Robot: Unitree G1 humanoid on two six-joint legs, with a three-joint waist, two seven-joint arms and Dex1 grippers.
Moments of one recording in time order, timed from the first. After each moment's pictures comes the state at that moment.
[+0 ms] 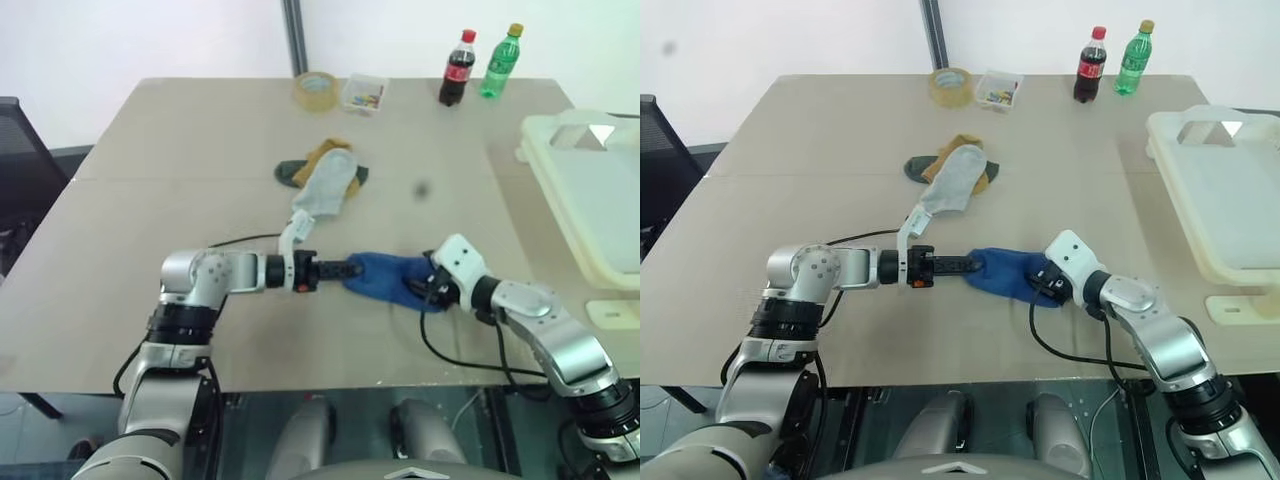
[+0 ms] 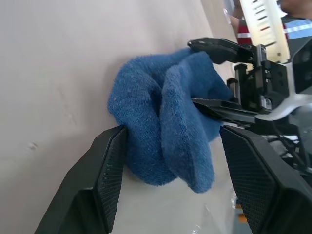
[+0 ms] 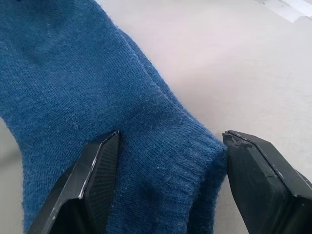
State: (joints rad) left arm -0.63 0.44 -0.01 0.19 -0.79 1.34 -0.74; right arm -0.21 -0.57 0.23 -0.35 0.17 0.60 0.56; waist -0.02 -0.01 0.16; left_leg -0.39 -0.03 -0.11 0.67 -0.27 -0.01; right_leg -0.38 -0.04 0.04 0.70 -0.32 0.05
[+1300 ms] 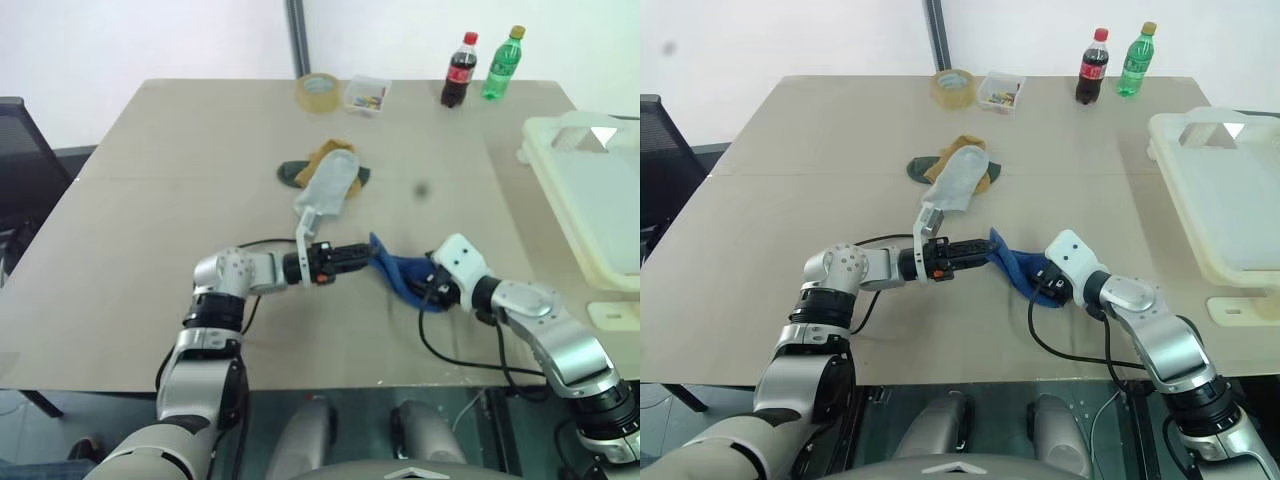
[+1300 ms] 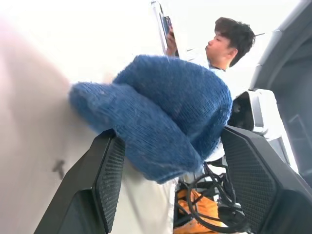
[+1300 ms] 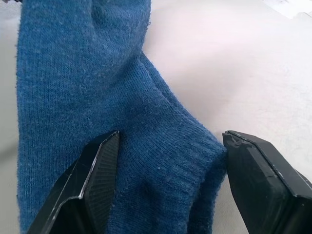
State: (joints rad) left arm -0.69 0.28 0.09 0.47 -0.77 1.25 -0.91; right arm -0.22 -0.56 0.22 -0.37 0.14 0.65 0.56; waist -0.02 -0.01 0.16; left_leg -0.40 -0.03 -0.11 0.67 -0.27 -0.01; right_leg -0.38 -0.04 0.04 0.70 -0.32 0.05
